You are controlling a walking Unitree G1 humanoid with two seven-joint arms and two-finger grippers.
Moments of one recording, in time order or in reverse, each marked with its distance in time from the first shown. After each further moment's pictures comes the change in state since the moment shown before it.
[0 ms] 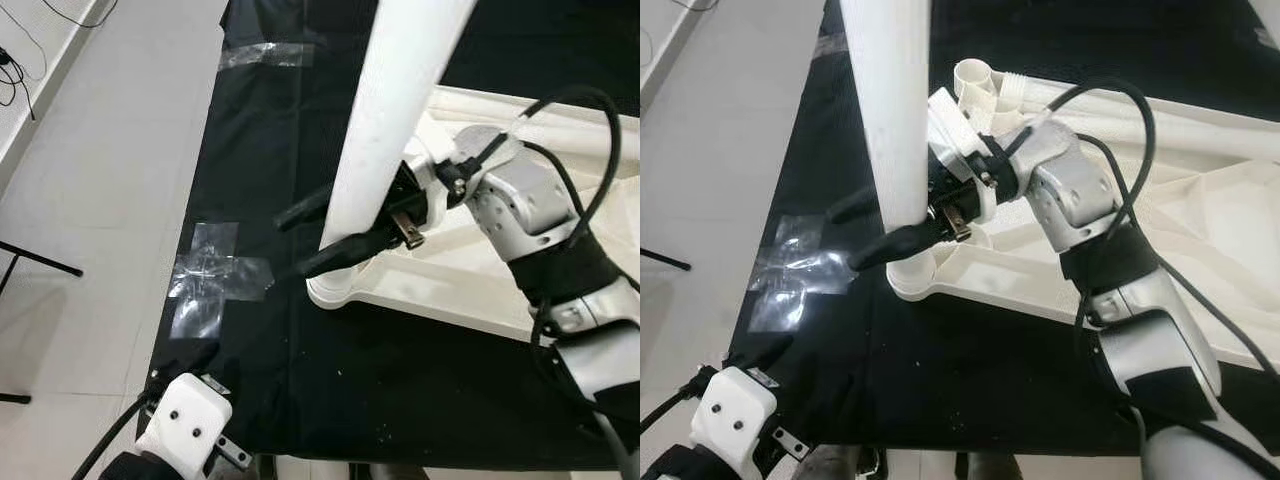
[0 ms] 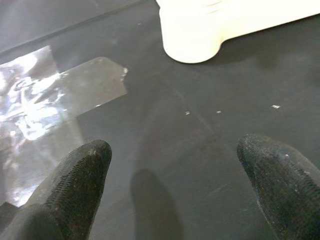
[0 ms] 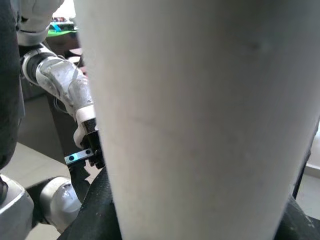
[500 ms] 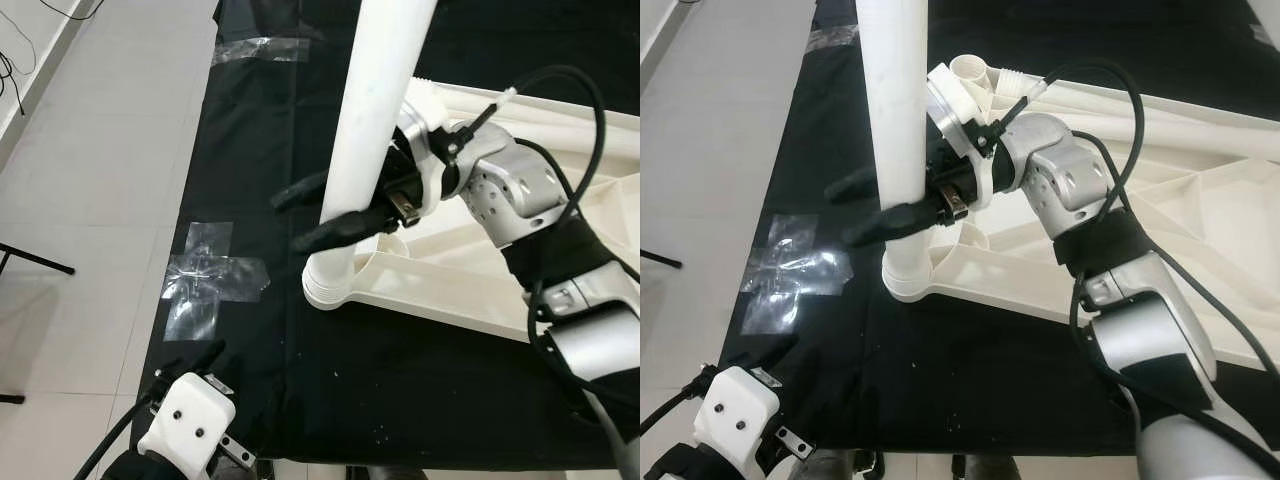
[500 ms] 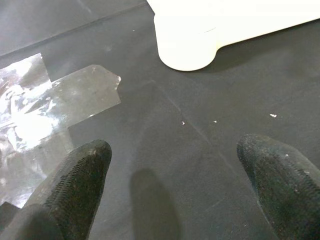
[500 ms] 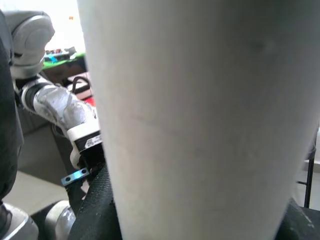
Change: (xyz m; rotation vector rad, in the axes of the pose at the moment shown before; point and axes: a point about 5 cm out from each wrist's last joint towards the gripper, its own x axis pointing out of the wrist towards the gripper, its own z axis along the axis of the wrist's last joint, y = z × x) left arm 0.001 0.000 0.002 0.005 -0.020 0.001; right arm -0.006 -0.013 -0.002 0.093 -0.092 -0.033
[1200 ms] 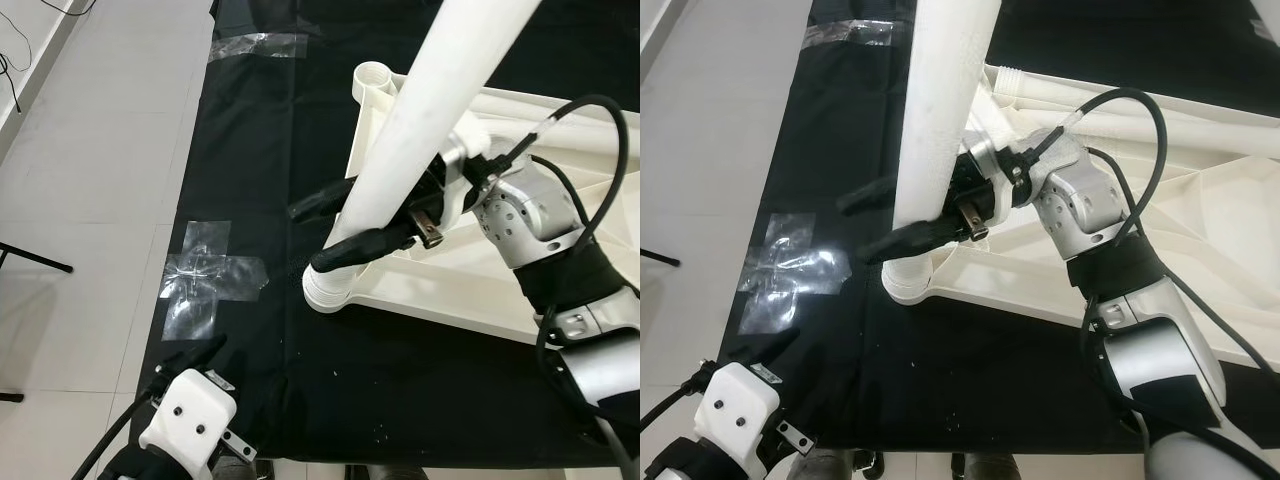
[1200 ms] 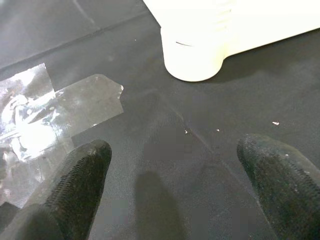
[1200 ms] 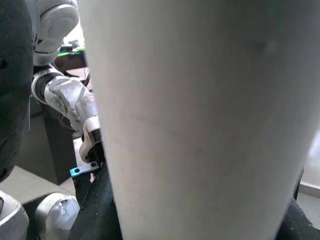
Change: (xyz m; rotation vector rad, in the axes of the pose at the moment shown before) left arm 0.004 0.001 0.003 0.013 -0.031 0.000; right arm -0.003 0.021 -0.003 -0.131 0.011 0.023
